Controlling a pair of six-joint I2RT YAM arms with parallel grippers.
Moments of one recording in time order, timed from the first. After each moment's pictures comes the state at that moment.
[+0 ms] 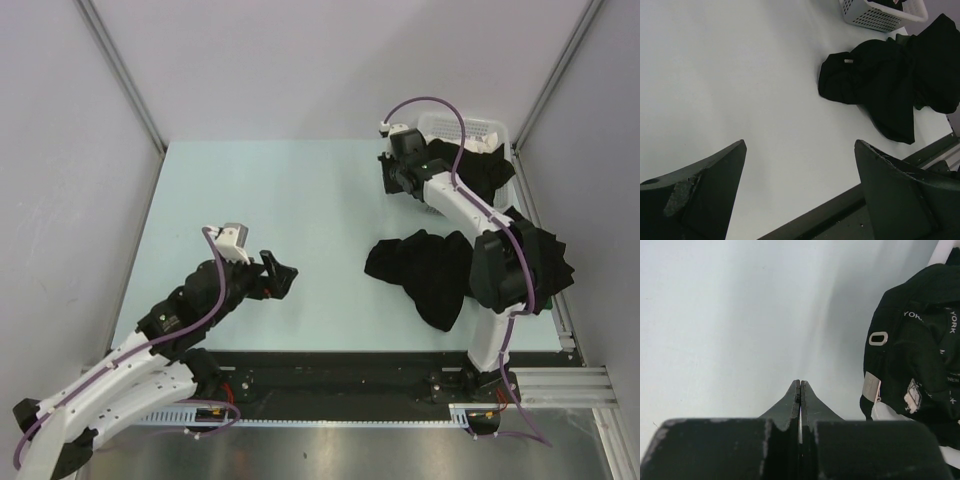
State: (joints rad) left arm -0.82 0.60 0.66 -0.41 -0.25 -0.58; right arm 0.38 1.88 1.61 -0.44 0.11 0.06
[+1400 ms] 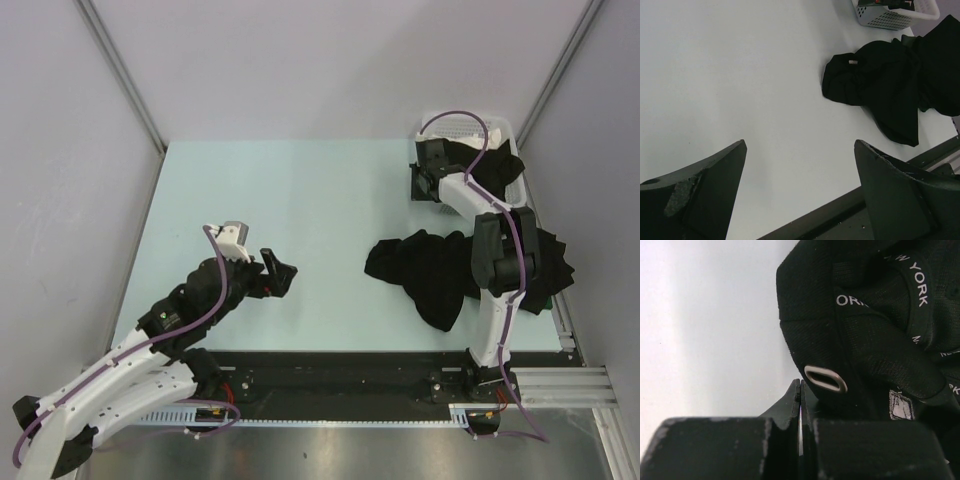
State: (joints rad) left arm -0.83 0.61 0.68 -0.43 -0.28 -0.59; right arm 0.21 2.00 1.55 -0.40 0.17 0.16
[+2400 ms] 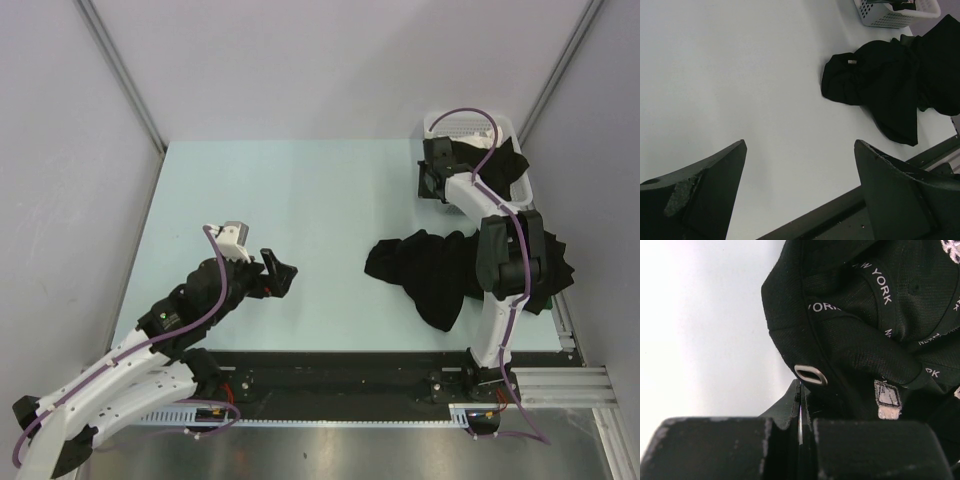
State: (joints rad) left arm -0.83 0.61 0.68 -0.43 -0.28 -0.59; right arm 0.18 1.97 1.54 -0.40 0.22 0.16
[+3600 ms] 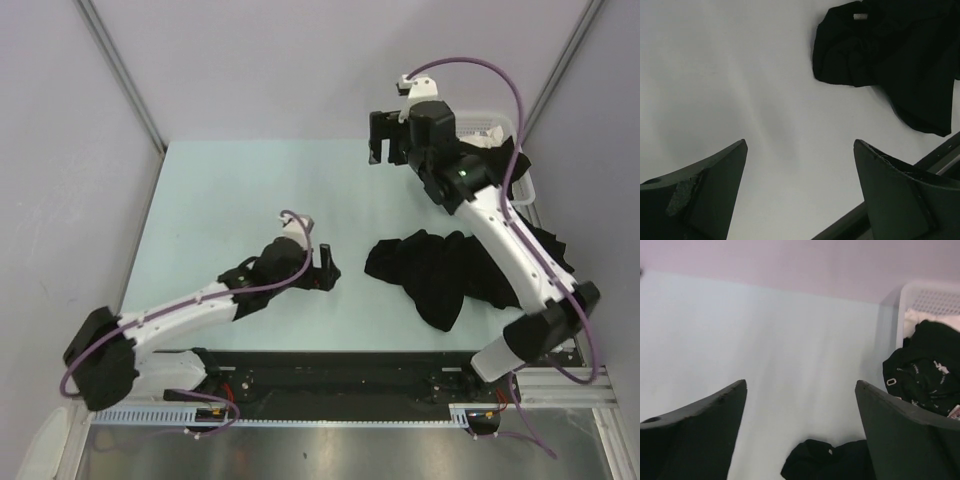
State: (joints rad) left arm -0.85 1.14 0.68 -0.08 -0.16 -0.58; right arm 0.50 1.58 1.75 -0.51 0.26 0.15
